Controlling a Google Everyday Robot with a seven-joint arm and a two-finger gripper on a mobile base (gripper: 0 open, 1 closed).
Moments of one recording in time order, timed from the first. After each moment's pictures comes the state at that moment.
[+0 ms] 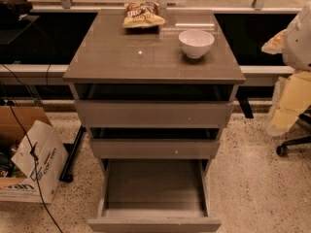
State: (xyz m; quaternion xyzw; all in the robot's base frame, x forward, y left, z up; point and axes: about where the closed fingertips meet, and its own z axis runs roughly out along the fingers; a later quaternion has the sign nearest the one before) arm 0.438 -0.217 0.976 -0.60 0.78 -0.03 0.16
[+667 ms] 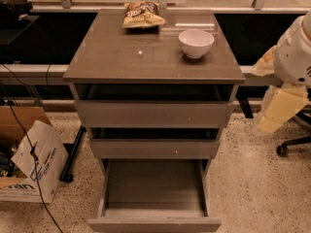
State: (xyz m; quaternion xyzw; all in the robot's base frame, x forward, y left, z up) arm 0.432 -0.205 0.960 -0.61 0.78 -0.03 0.16
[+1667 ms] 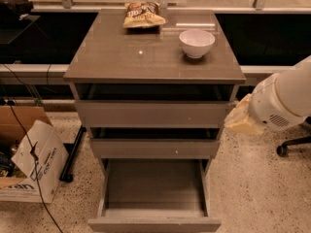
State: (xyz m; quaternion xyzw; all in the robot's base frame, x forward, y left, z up) arm 0.452 -0.187 0.863 -0.56 0.79 0.03 0.24
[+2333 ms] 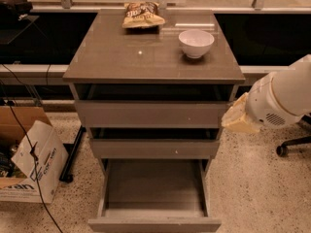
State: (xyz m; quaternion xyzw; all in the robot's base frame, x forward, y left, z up) arm 0.457 -0.183 0.865 -0.56 0.79 0.03 0.26
